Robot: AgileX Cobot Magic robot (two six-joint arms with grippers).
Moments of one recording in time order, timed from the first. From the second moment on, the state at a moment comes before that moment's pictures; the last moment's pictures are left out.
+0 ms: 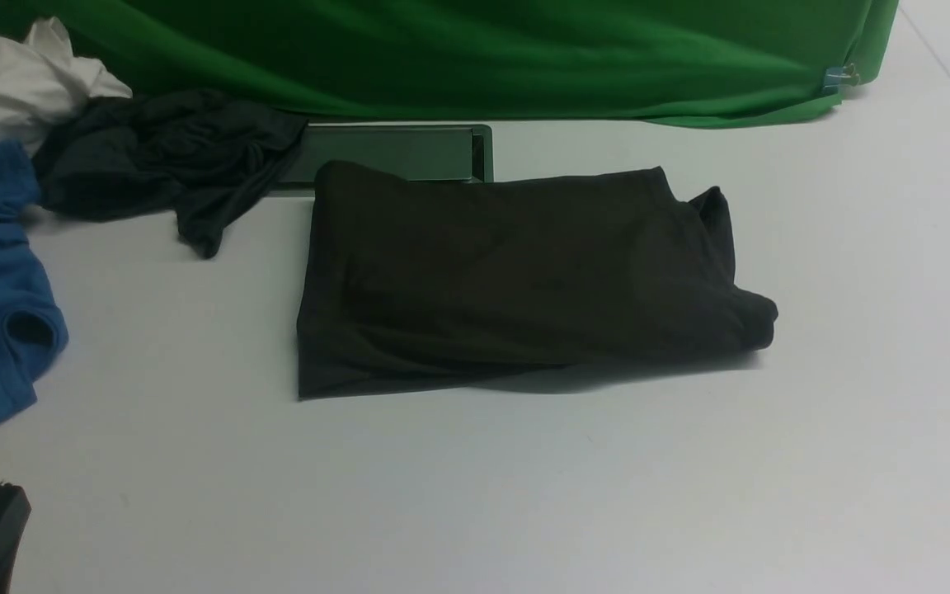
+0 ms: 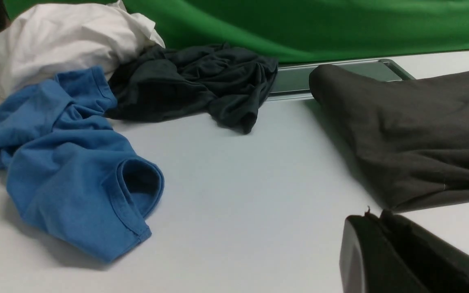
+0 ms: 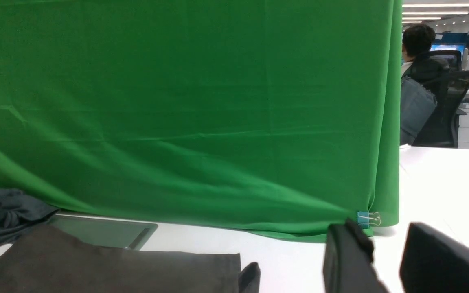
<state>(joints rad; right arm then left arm) 0.15 0.31 -0.18 -0.08 -0.14 0.07 0.00 0.00 0.01 -0.01 0.25 0.10</state>
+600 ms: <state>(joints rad) 0.15 0.31 -0.18 -0.08 -0.14 0.07 0.00 0.00 0.01 -0.01 0.25 0.10</state>
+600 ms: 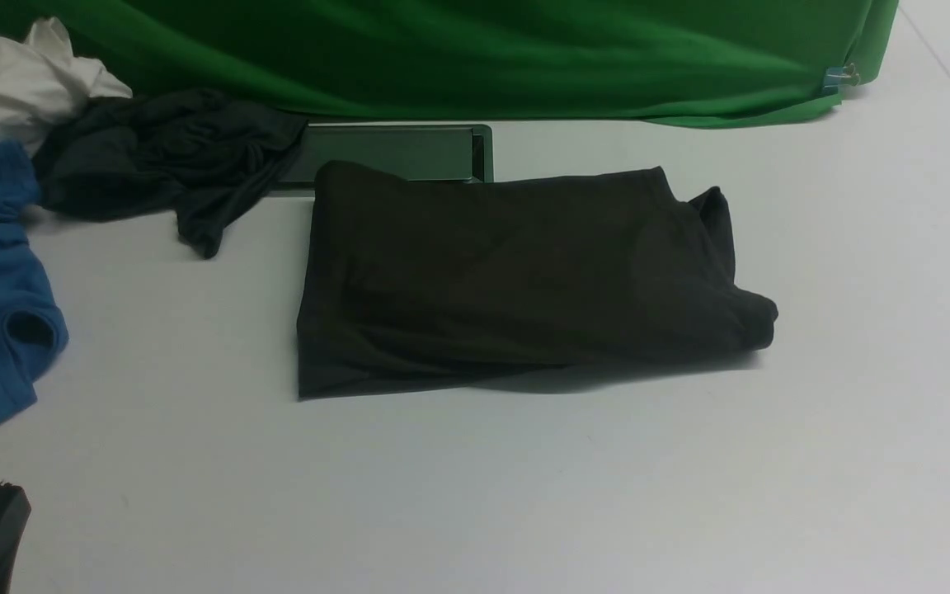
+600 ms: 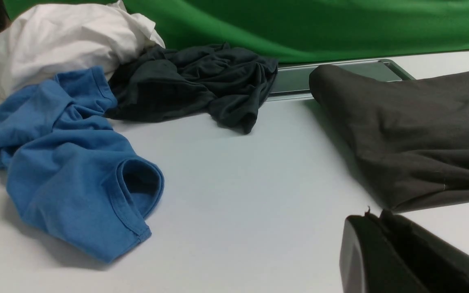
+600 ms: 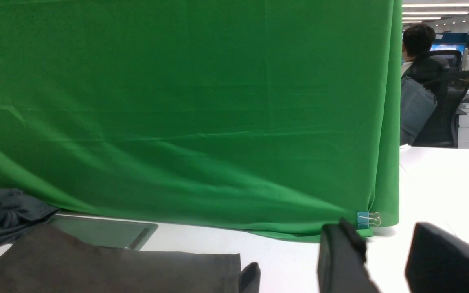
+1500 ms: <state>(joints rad) -0.10 0.04 0.01 -0.08 0.25 0.00 0.00 0.00 0.01 0.00 0.25 0.10</state>
